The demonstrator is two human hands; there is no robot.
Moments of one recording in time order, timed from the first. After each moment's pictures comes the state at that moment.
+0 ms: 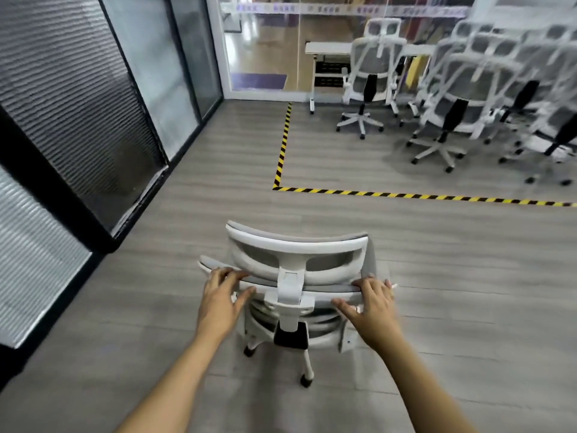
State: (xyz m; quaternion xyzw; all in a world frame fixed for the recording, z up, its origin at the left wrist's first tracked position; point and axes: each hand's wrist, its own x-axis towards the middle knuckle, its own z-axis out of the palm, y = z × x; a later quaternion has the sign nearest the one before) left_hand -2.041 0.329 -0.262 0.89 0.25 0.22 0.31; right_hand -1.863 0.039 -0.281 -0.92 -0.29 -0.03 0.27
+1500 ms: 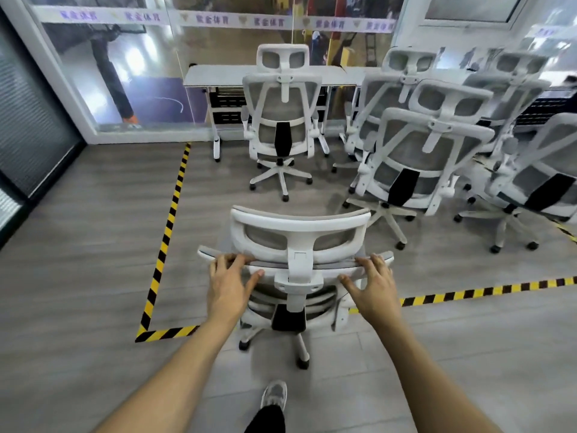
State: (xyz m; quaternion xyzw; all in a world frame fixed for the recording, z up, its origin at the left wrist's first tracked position) left_hand -0.682 0.484 -0.256 0.92 0.22 0.18 0.28; right_hand -0.578 0.190 -0.258 -0.95 -0.10 -0.02 0.30
